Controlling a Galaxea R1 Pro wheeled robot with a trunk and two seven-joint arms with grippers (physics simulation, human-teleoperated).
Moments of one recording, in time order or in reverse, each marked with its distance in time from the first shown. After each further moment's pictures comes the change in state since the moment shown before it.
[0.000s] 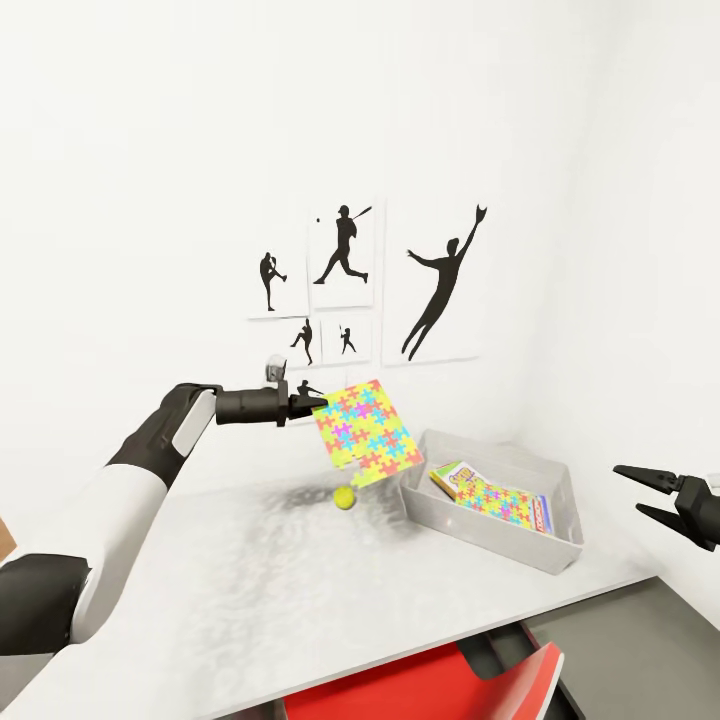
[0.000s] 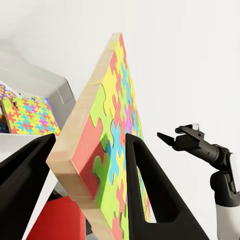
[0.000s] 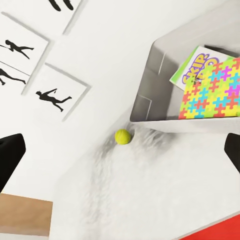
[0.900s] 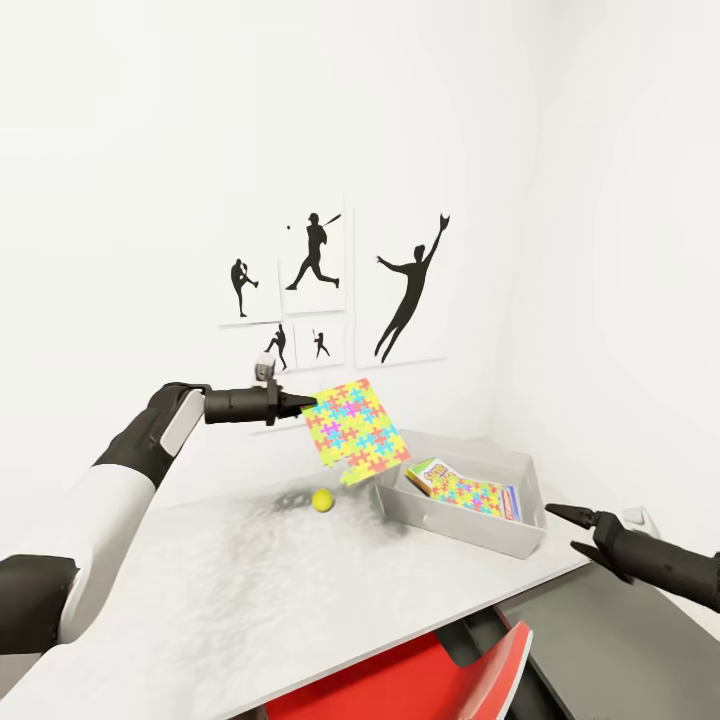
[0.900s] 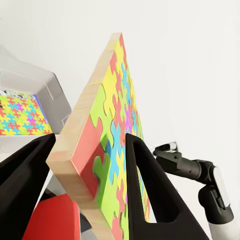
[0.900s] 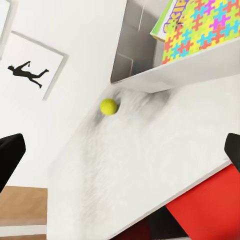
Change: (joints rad) left arm 0.000 0.037 0.001 -0.002 0.005 0.000 -0.003; right arm -0.020 0.197 0.149 0.038 0.174 -0.004 0.001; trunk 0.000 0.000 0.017
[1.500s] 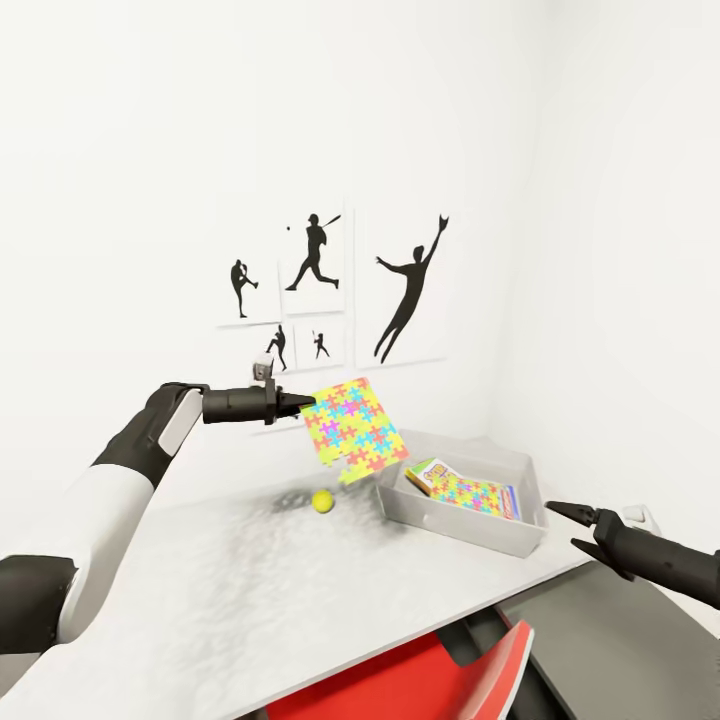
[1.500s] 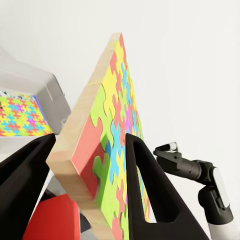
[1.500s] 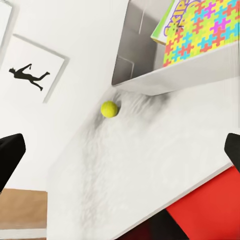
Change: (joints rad) left arm 0.000 0.003 0.006 0.000 0.002 0.000 0.000; right arm -0.009 0.002 -0.005 0.003 0.006 0.004 0.000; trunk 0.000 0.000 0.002
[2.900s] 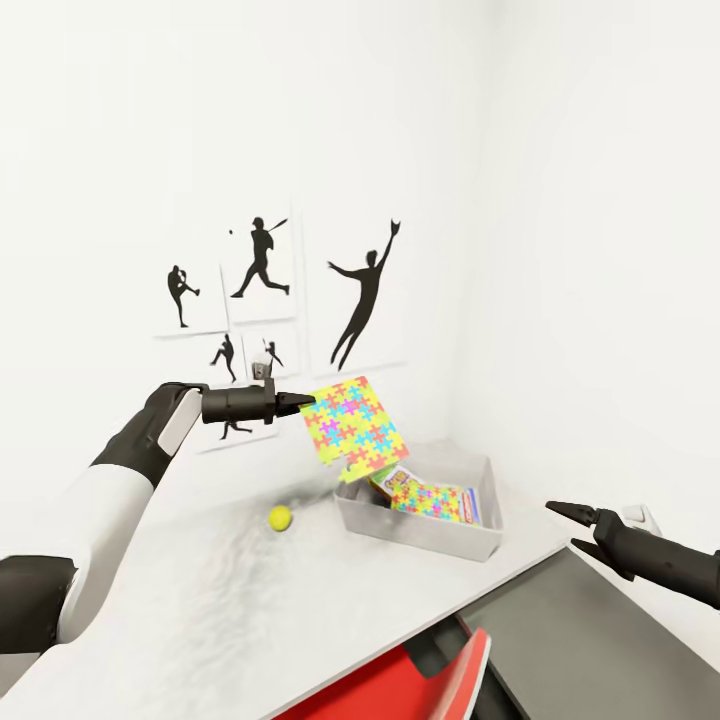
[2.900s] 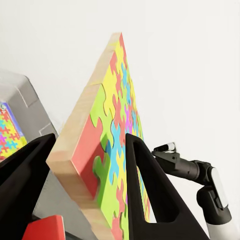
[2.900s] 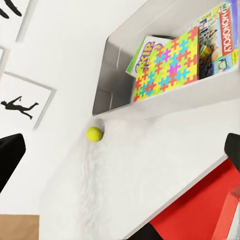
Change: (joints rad) left arm 0.000 0.001 0.003 -0.002 0.000 0.000 -0.006; right arm 0.000 0.001 0.000 0.000 0.003 -0.002 0.000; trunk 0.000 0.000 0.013
